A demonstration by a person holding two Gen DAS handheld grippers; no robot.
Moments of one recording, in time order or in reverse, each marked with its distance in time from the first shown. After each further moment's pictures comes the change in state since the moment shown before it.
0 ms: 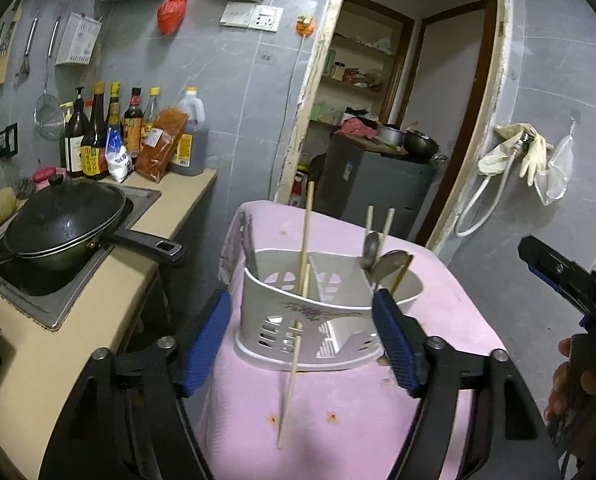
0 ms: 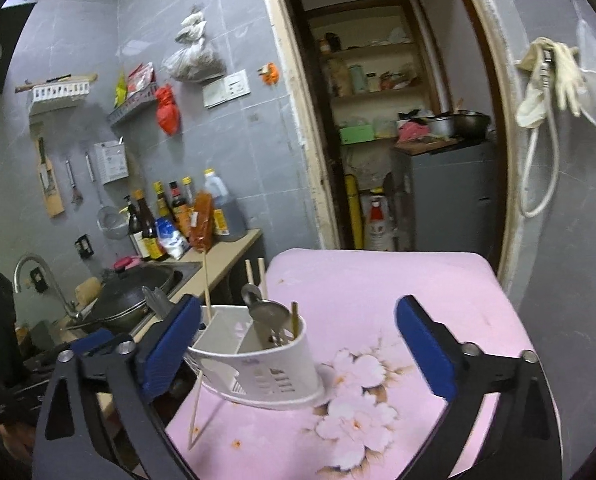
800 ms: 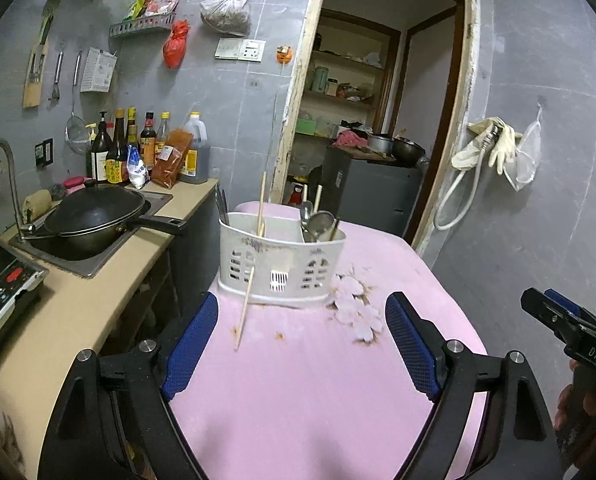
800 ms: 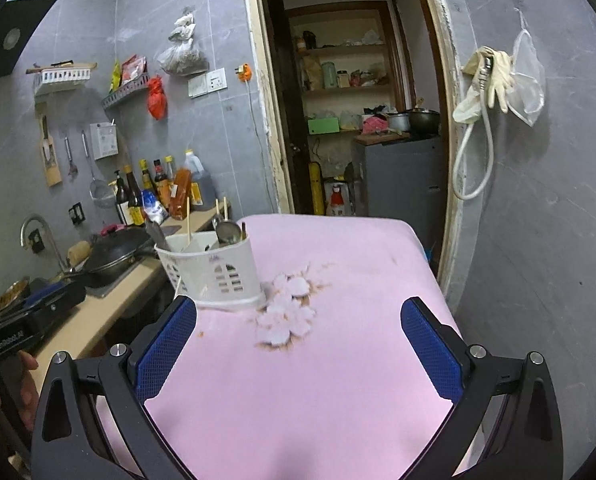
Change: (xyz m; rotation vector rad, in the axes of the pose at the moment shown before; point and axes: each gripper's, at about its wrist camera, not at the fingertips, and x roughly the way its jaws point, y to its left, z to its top) left arm -0.118 -0.090 -0.065 0.041 -0.058 0.054; right arm -0.153 -0.031 -0.060 -0.036 0.052 -0.113
